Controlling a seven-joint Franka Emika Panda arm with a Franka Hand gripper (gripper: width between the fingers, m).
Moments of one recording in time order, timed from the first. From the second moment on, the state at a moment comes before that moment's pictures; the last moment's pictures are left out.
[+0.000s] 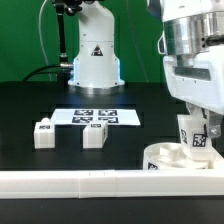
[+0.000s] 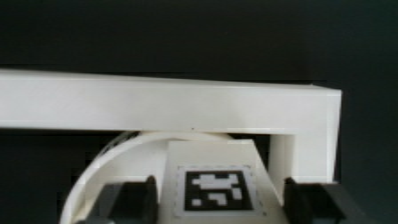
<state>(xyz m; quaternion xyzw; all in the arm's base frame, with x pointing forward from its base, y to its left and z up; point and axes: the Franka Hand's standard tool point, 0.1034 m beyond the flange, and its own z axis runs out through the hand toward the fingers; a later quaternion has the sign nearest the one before) 0.626 0.126 0.069 -0.71 0.69 0.01 0.11</state>
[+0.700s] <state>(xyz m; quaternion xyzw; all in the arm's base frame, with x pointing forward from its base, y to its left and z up) 0.629 0.134 0.087 -0.72 0.68 0.00 0.12</state>
